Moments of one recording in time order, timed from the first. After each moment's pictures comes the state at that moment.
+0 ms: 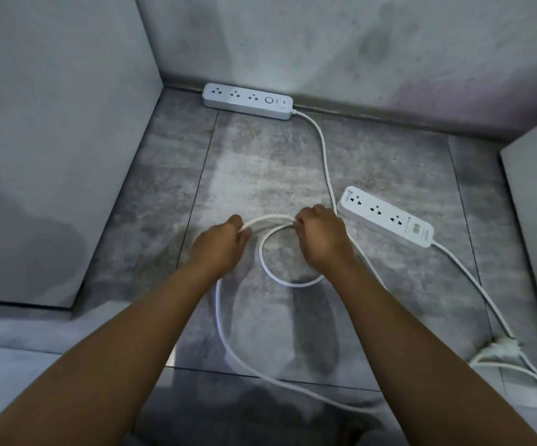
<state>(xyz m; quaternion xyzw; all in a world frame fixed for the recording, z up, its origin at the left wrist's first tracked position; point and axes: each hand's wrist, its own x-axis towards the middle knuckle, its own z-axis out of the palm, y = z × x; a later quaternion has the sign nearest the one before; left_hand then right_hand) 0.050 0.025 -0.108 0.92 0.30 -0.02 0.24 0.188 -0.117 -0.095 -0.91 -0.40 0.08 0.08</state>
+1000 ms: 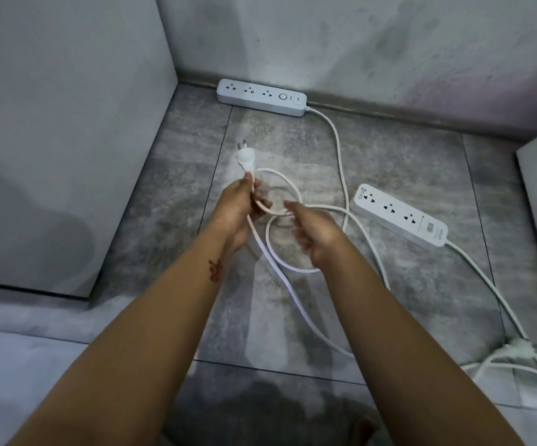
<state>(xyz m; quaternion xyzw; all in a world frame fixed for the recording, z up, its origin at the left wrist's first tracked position) 0.089 0.033 -0.066 0.39 0.42 0.15 0.80 0.157 -0.077 -0.059 -0.76 0.07 0.42 0.49</state>
